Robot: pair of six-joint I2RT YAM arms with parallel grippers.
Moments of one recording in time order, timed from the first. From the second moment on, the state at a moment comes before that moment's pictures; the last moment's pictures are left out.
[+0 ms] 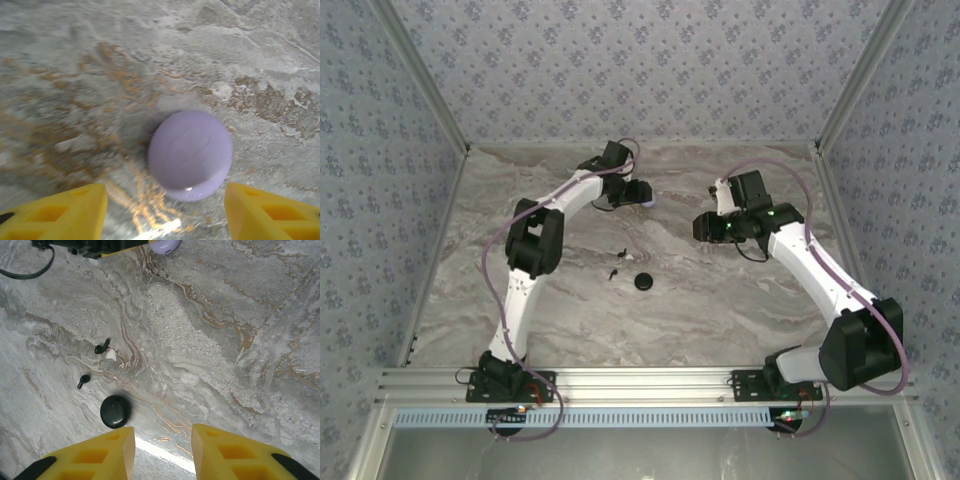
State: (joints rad) left arm -0.46 2.39 2.01 -0.62 0.27 -0.45; right arm 0.35 1.36 1.13 -0.71 -0.31 0.27
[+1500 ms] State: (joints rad) left arm -0.46 1.25 1.00 -0.63 0.06 -0.53; right arm 0.85 1.93 1.37 -0.77 0.01 0.38
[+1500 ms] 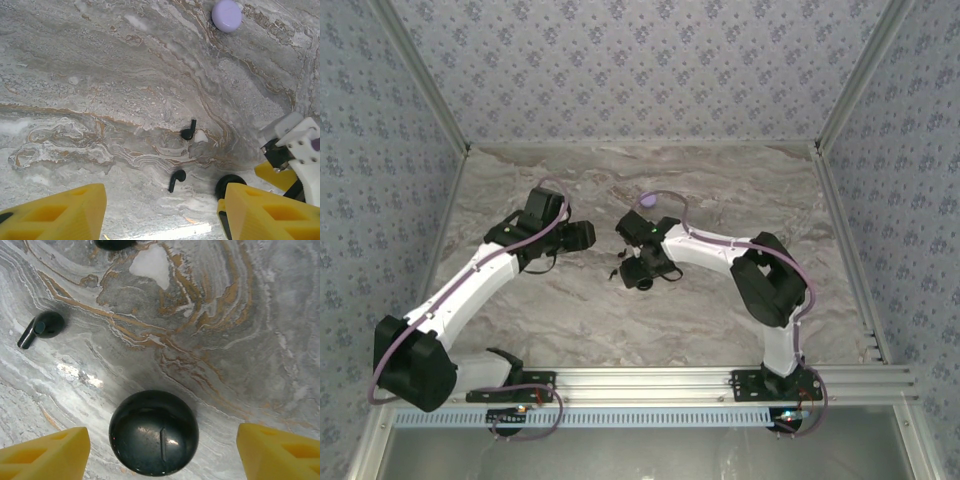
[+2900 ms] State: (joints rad) left arm -0.46 1.25 0.97 -0.64 0.04 -0.53; right arm 0.73 2.04 1.51 -0.83 -0.04 -0.05
